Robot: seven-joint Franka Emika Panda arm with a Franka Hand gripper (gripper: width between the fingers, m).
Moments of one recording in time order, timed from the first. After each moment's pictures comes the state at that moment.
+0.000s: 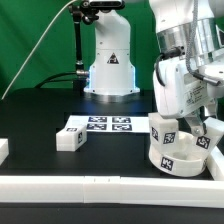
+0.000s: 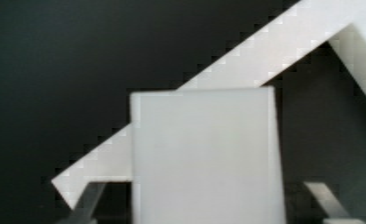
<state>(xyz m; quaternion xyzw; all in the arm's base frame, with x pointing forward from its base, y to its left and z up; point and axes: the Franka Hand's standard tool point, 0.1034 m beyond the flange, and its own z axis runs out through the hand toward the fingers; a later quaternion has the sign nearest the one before) 0.580 0.115 0.073 -0.40 0.90 0.08 0.13</state>
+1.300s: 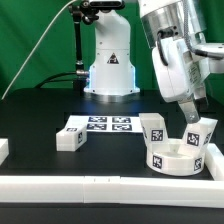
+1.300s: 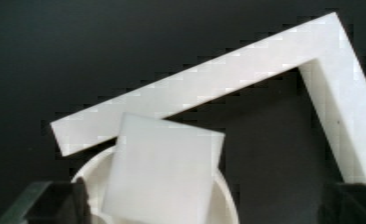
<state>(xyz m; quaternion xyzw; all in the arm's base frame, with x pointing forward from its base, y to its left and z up) 0.584 0.097 0.100 -0.54 0.82 0.09 0.15</state>
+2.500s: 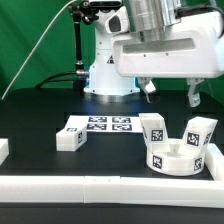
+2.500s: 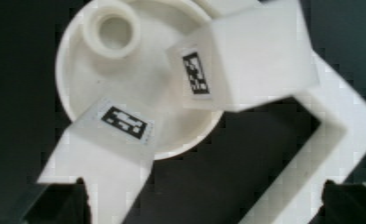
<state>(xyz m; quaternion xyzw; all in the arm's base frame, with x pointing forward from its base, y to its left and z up) 0.579 0.053 0.116 -0.93 0.36 0.06 0.10</state>
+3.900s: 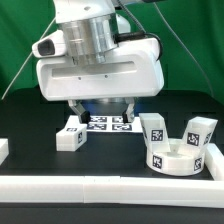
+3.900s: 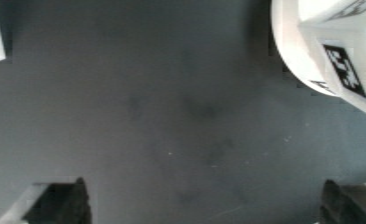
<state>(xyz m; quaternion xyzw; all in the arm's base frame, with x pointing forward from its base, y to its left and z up) 0.557 -0.049 0.077 -0.97 0.21 0.04 0.09</state>
